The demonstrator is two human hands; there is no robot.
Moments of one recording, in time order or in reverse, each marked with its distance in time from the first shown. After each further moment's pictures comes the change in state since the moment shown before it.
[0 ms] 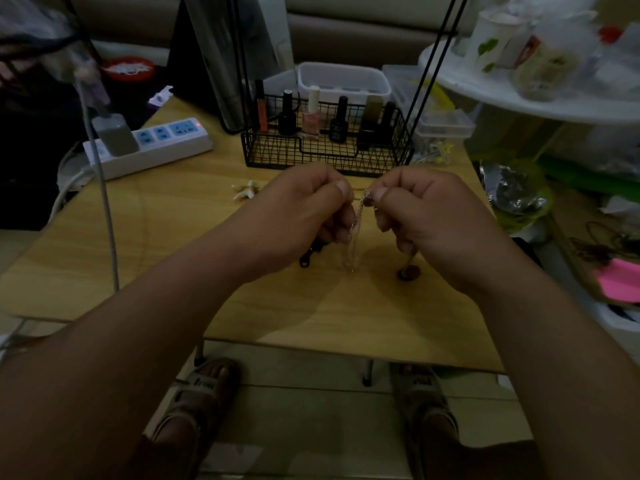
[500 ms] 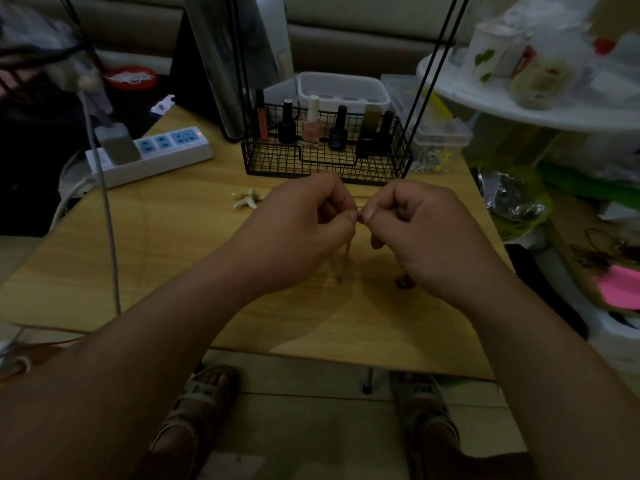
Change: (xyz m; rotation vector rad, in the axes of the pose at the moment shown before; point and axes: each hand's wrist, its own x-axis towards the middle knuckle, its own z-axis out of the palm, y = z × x) left_hand 0.000 -0.010 0.006 0.265 0.116 0.181; right_hand -0.004 0.003 0.007 -0.094 0.050 -0.071
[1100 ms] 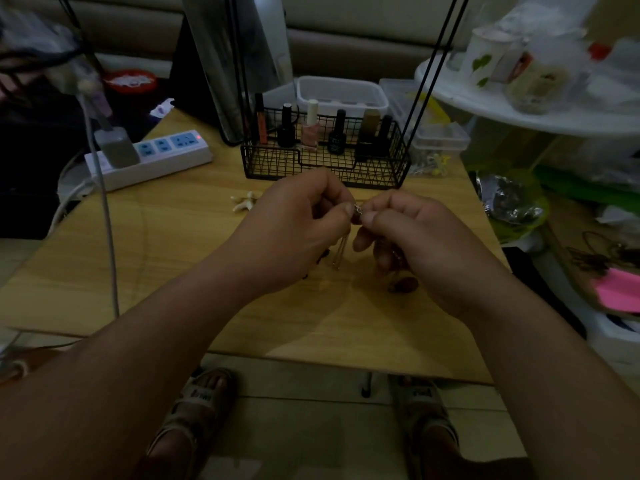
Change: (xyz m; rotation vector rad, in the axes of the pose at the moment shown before) left_hand 0.001 0.000 -0.002 -0.103 0.036 0.025; right_hand 0.000 0.000 -0.001 0.278 -0.127 0.203
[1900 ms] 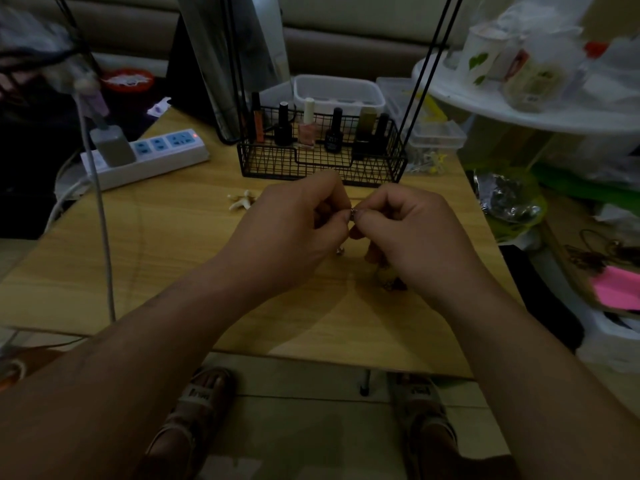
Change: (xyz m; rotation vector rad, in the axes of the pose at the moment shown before) left_hand -0.001 -0.007 0.007 0.224 0.059 0.123; right_hand 0.003 0.004 0.009 -0.152 0.186 -0.126
